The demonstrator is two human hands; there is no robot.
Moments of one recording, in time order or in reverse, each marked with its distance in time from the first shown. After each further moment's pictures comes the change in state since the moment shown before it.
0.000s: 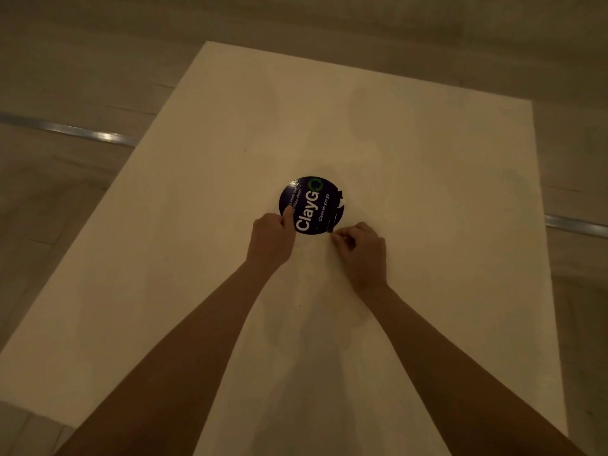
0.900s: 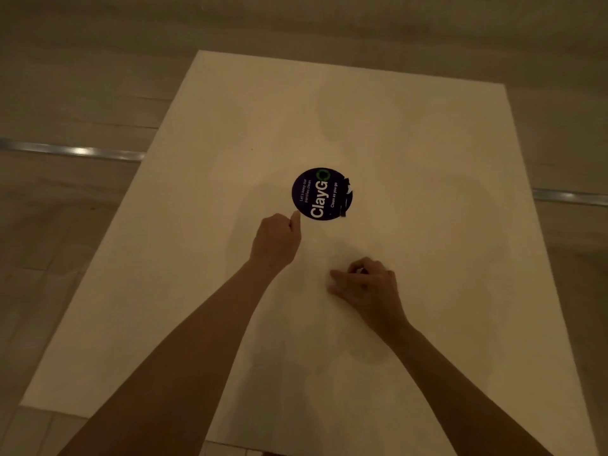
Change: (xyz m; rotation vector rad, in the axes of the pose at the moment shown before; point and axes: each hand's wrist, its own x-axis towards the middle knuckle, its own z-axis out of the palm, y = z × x) left_hand -0.021 -0.017 -0.035 0.148 -0.114 0.170; right_hand -0.102 -0.007 0.005 -0.041 -0.125 -0.015
